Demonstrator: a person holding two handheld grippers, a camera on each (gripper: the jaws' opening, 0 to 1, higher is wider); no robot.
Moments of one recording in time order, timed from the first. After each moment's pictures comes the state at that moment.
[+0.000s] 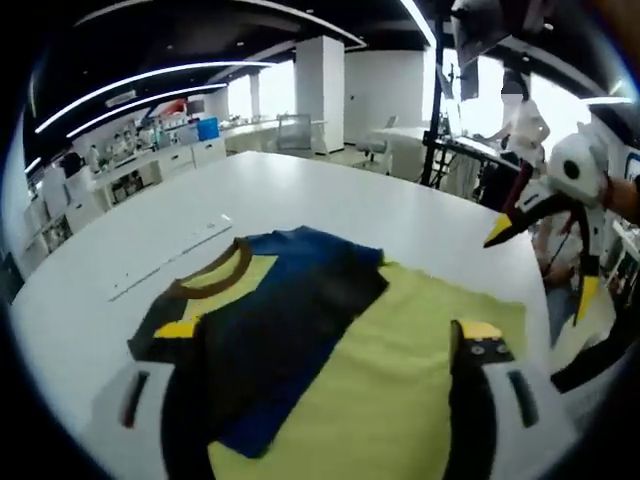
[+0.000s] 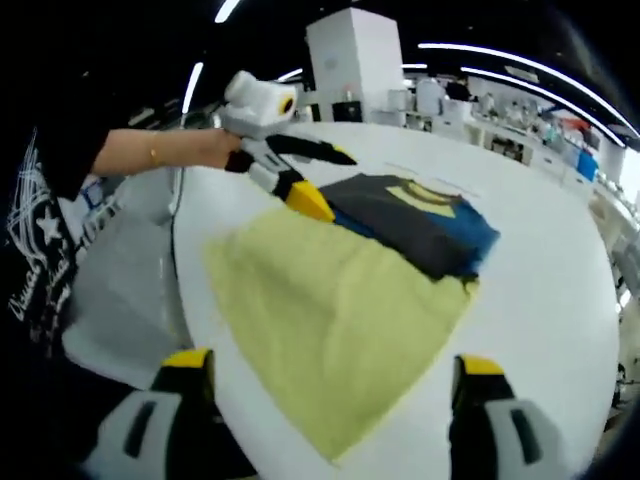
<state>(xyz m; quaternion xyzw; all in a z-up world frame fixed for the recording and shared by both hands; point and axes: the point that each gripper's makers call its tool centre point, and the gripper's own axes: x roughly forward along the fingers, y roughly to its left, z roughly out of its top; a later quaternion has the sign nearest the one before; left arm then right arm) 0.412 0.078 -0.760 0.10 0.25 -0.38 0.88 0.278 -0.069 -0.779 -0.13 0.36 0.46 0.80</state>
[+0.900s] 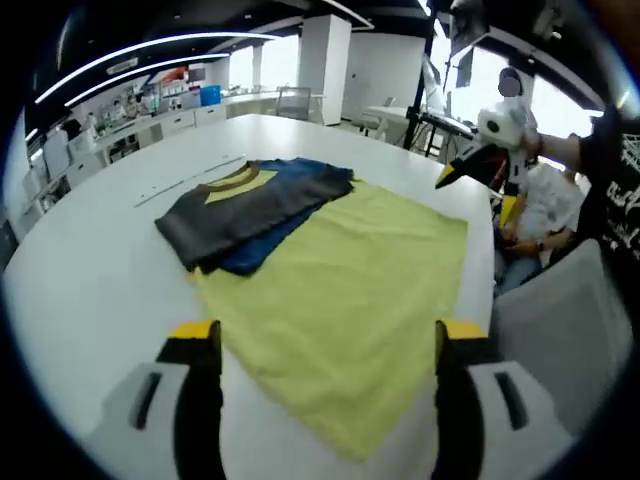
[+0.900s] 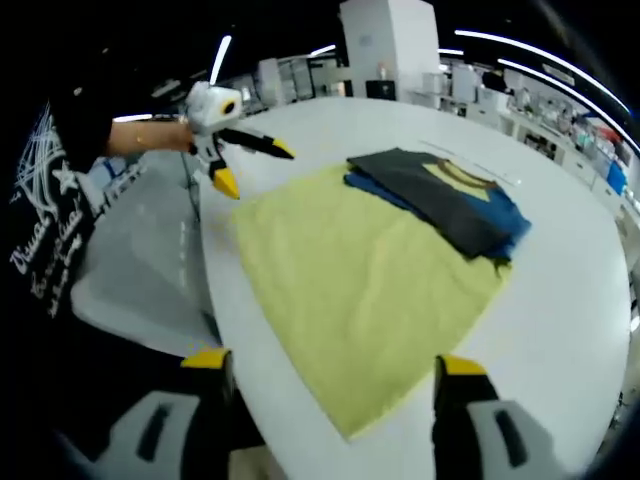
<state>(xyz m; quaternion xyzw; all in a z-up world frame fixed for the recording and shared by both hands) 0.272 0.176 -0.788 0.09 0.32 -0.39 0.86 0.246 -0.074 -0.795 -0.17 0.39 0.50 0.75</state>
